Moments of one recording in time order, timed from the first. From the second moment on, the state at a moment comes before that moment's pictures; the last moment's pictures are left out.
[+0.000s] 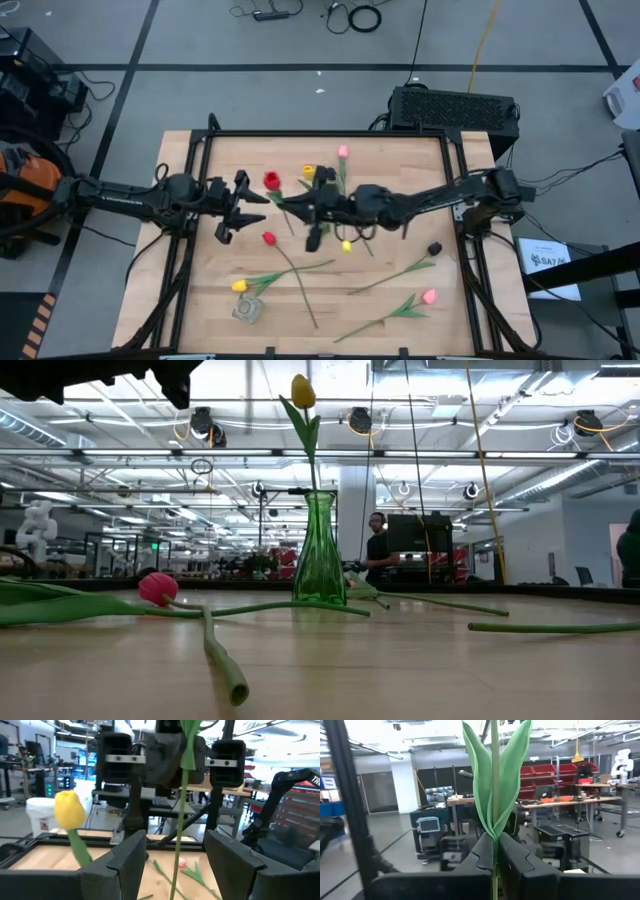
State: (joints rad) left arm -0.05 0.71 0.40 0.47 0.13 -0.12; right arm 0.15 1.76 1.35 0.63 0.23 0.06
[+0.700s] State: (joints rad) left arm -0.06 0.70 0.40 0.46 0.14 -0.12; right arm 0.14 1.98 1.63 0.53 0.23 0.07
